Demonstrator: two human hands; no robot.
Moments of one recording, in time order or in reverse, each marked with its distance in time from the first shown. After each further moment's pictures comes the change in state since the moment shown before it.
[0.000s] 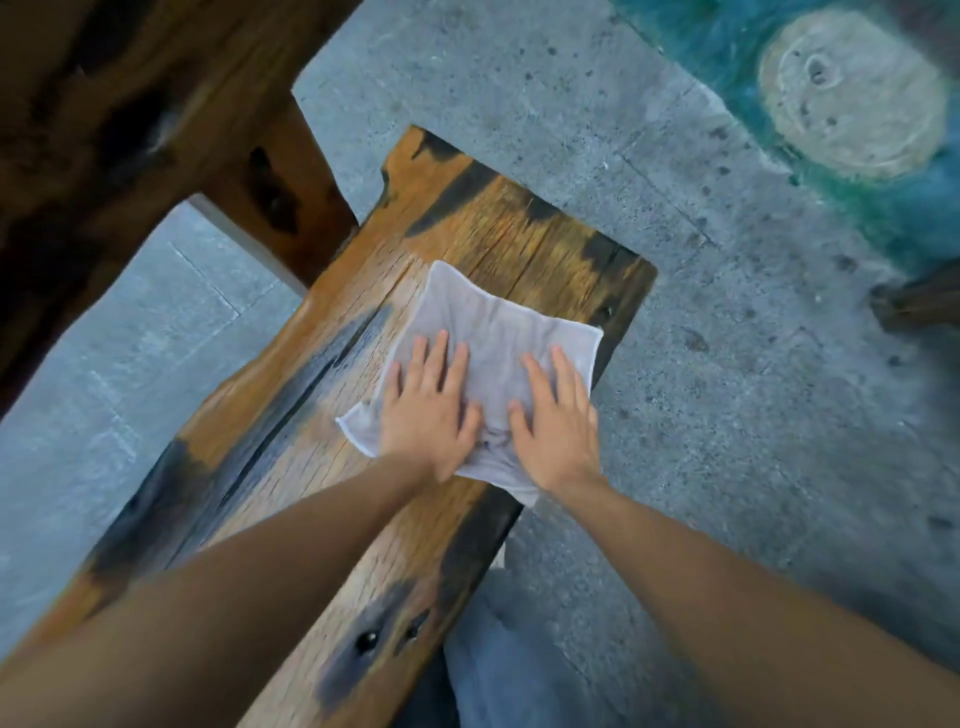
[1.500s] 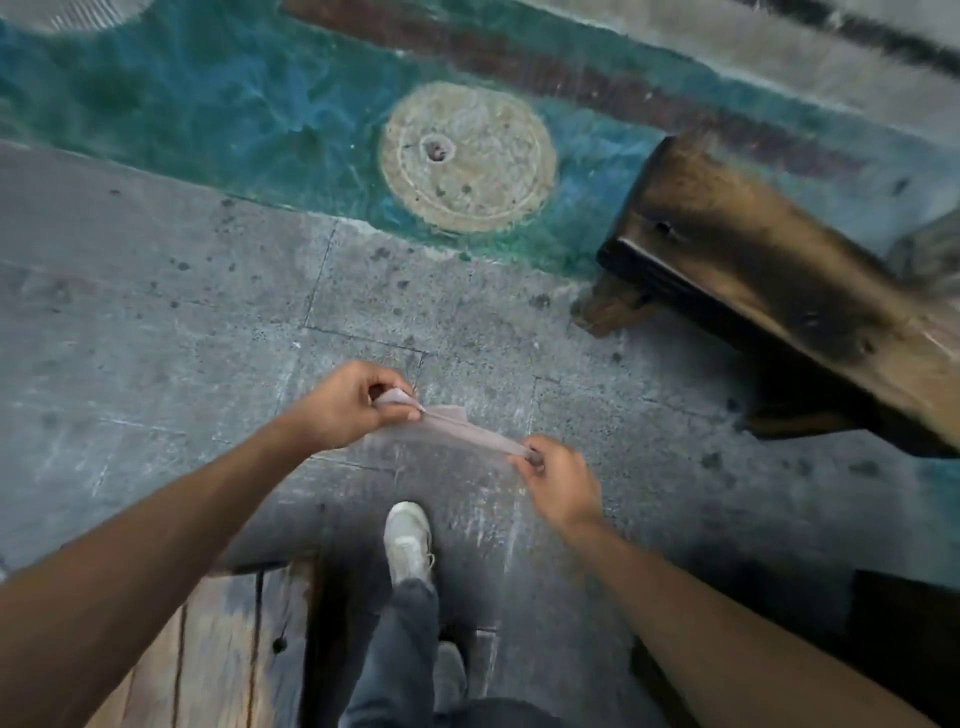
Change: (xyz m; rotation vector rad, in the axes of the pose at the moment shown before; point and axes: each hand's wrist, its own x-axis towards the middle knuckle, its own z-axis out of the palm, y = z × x) left_hand 0.360 0.414 -0.209 -0.442 -0.531 0.581; right_hand 0.103 0.328 -0.329 0.371 0.134 0.636
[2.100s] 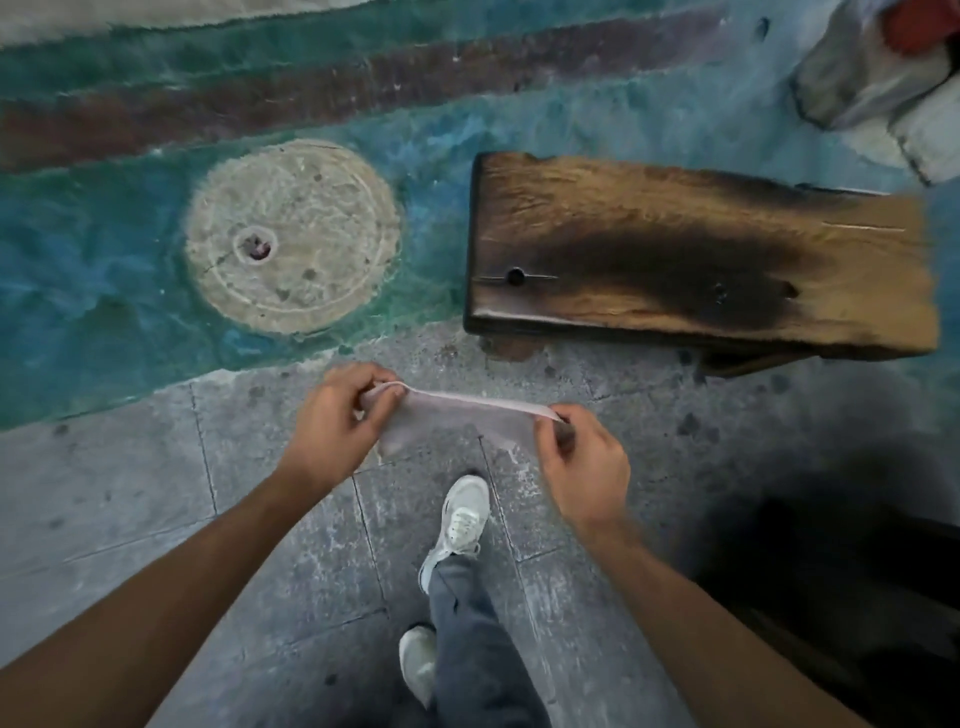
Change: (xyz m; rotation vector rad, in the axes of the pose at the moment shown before) left_hand 0.299 0.136 0.013 0.290 0.055 0.275; right_hand 0.167 0.068 -0.147 0.305 0.653 0.294
